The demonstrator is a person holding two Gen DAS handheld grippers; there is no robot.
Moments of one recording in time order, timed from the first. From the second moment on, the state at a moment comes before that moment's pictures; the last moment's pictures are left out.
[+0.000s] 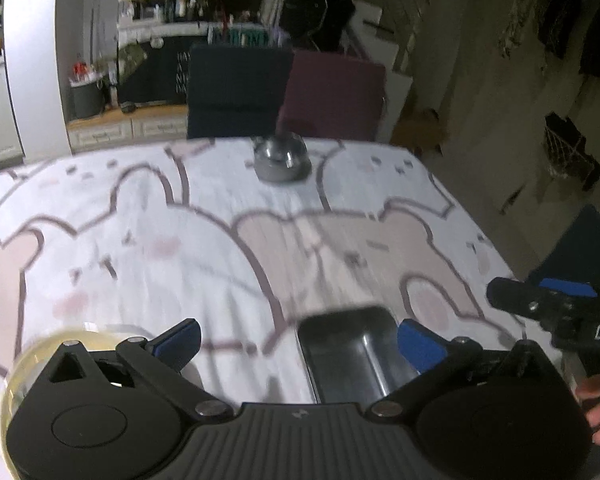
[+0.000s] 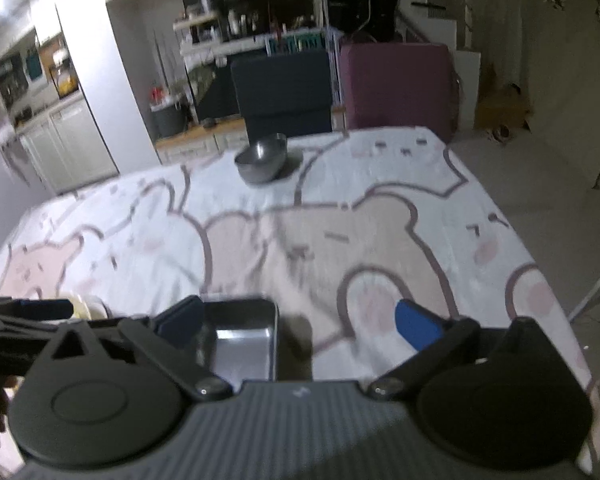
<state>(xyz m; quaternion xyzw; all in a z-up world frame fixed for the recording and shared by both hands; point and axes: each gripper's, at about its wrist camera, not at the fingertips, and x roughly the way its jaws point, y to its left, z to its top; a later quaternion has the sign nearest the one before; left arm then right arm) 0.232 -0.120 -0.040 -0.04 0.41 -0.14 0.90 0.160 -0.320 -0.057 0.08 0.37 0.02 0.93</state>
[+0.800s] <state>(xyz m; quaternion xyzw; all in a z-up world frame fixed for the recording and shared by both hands) 0.431 -0.111 -0.082 -0.23 0.38 -0.05 0.89 0.468 -0.365 -0.048 -0.09 0.31 0.15 0.93</state>
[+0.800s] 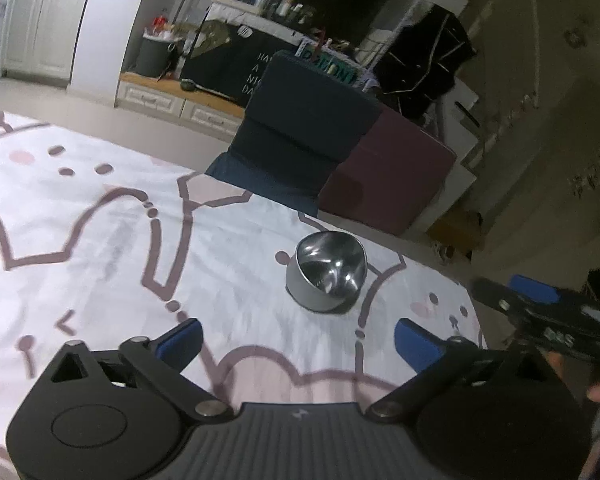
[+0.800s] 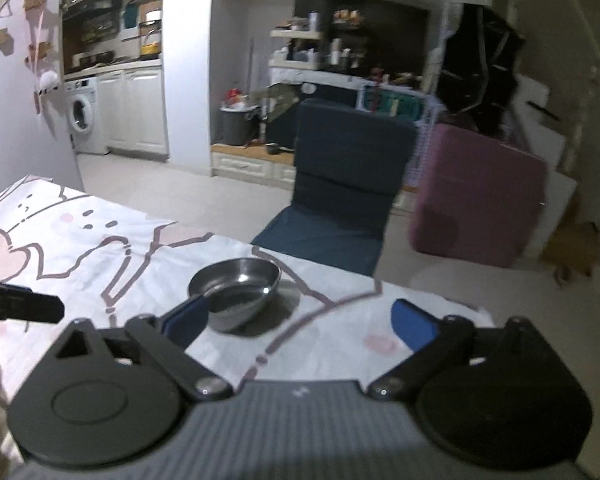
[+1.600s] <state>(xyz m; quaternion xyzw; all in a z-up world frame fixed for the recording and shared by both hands) 0.552 -0.124 -0.154 -0.26 0.42 -0.06 0.86 0.616 -0.309 -0.137 -0.04 0.43 0.18 0.88</state>
